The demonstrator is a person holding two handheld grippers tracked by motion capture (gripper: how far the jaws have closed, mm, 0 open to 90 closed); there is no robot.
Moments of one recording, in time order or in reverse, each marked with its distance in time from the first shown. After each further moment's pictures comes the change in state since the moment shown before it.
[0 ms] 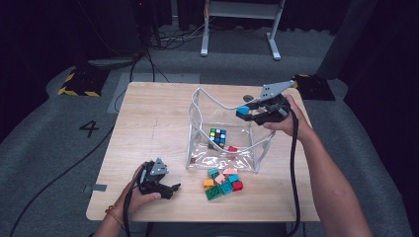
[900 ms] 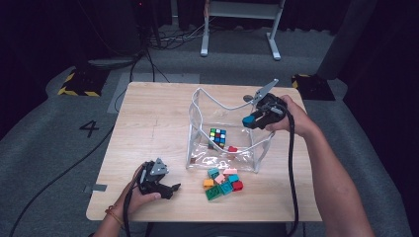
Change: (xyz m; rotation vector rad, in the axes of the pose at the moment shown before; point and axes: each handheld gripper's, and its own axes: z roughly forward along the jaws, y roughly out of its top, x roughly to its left) left arm 0.000 0.000 0.000 0.001 0.000 0.000; right arm -0.009 -0.005 0.013 0.350 0.037 0.011
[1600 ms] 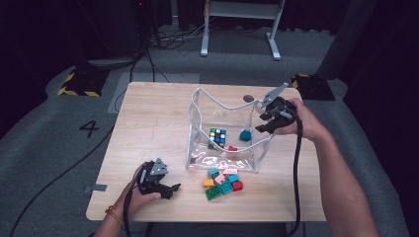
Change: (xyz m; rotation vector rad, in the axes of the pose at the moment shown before) left arm 0.000 0.000 0.000 0.001 -0.001 -0.002; right arm 0.002 -0.023 -0.014 -0.025 -0.031 0.019
